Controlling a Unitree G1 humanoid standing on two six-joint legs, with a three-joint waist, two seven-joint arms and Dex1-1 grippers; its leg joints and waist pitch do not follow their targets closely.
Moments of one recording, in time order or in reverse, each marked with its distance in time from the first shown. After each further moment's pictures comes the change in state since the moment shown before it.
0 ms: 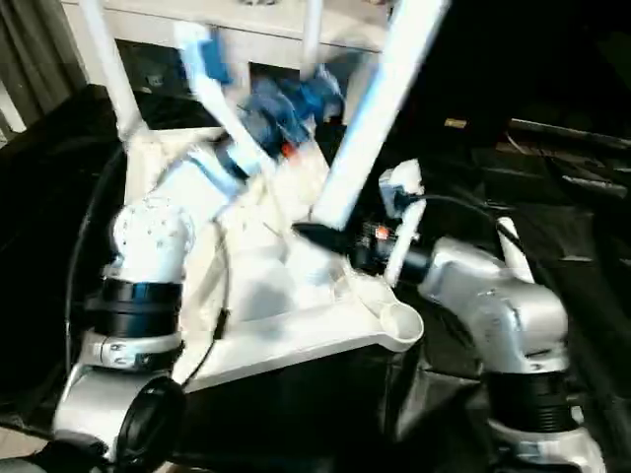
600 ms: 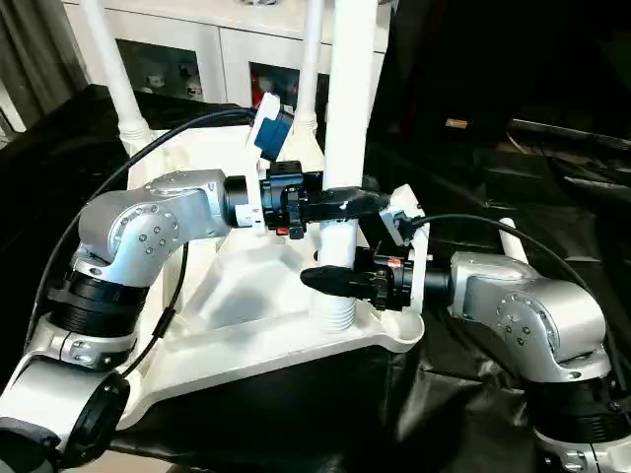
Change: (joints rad) left arm 0.016 0.269 -0.329 -0.025 0.144 0.297 -0.288; right arm 0.028 -0.238 0.097 -0.071 0.011 0.163 0.222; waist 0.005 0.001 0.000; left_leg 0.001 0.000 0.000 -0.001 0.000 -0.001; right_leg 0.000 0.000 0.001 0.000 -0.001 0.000
